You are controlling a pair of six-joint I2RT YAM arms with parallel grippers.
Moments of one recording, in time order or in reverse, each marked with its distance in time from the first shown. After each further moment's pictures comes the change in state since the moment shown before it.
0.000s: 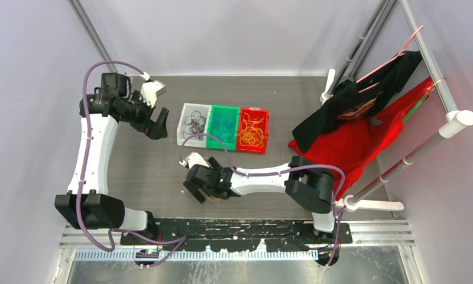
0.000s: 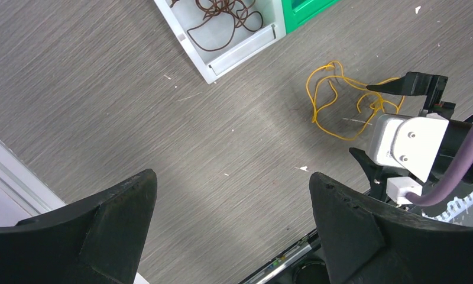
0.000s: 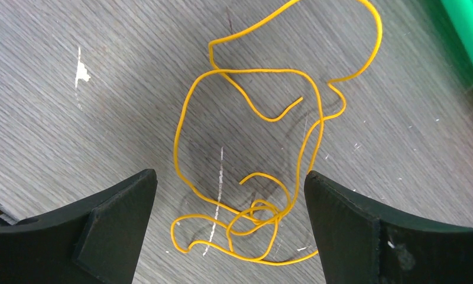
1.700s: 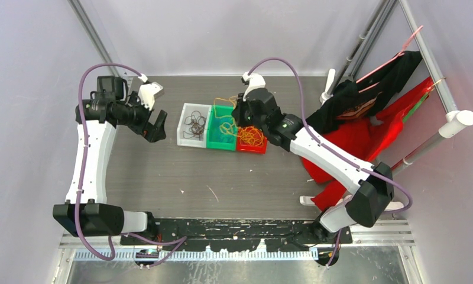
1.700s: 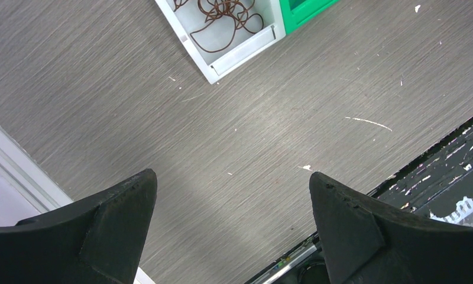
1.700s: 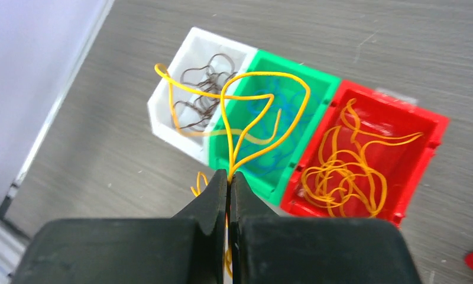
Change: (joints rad) left arm 0.009 -0.060 -0.028 0.008 0.008 0.024; right arm -0.482 -0.428 0.108 -0.015 -0.218 0.104
